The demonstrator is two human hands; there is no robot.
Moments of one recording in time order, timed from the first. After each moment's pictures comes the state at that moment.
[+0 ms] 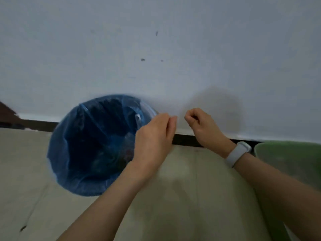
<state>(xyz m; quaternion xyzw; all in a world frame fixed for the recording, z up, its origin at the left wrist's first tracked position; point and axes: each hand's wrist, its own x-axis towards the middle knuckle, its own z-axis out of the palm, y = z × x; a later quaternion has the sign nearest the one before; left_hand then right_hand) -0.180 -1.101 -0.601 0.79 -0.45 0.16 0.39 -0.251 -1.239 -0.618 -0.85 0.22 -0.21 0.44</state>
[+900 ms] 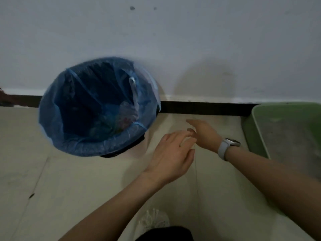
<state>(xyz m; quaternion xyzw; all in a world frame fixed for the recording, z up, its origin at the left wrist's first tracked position) -0.252 -1.051 -0.691 0.73 -0.64 0.01 0.25 -0.314 -1.216 -0.738 -0.92 0.30 0.05 0.25</state>
